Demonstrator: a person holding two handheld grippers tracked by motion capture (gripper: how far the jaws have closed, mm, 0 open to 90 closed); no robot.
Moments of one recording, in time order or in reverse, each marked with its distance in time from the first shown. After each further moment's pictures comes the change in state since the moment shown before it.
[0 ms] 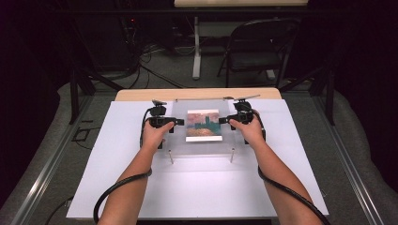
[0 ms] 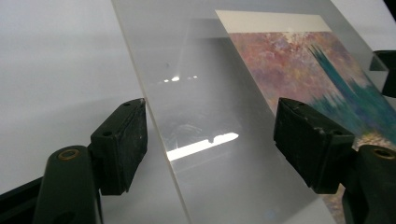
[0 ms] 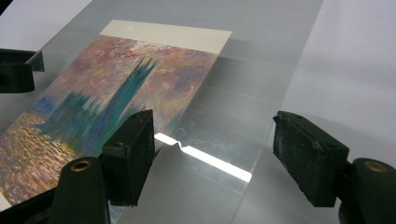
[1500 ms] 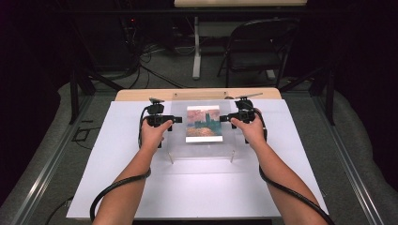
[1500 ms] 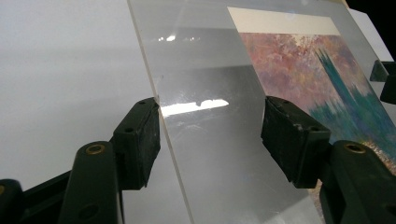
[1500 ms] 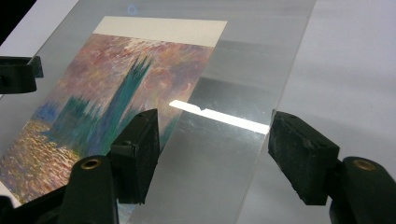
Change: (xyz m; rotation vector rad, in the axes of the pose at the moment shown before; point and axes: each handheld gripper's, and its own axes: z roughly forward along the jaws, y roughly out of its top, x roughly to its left) left arm -0.012 0.003 -0.023 -0.051 0.029 0.001; right arm 0.011 0.004 -0.019 -0.023 -0.010 0.014
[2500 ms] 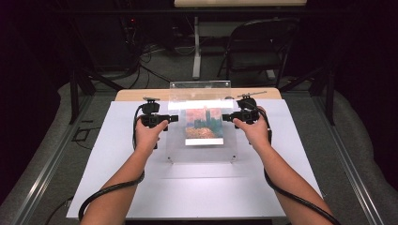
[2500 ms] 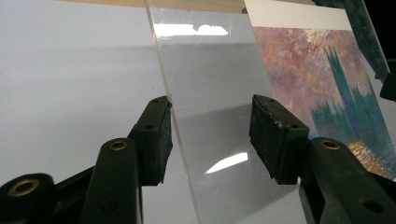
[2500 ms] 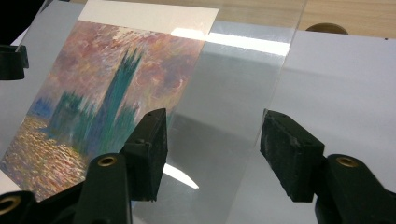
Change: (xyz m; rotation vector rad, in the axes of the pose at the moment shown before) left arm -0.016 -0.004 -0.038 -0.064 -0.004 0.056; right arm 0.025 -0.001 -0.039 -0.066 -0.050 -0.086
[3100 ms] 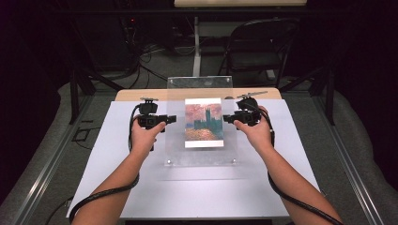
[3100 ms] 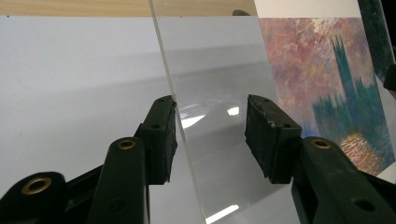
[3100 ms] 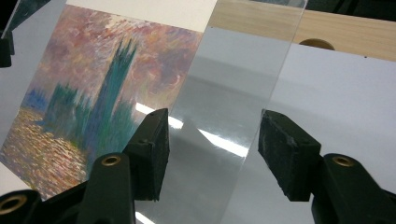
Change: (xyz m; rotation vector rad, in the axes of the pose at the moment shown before) left arm -0.011 -0.003 -0.024 -0.013 0.009 0.059; right arm 0.016 0.000 -0.022 -0.017 -0.034 -0.083
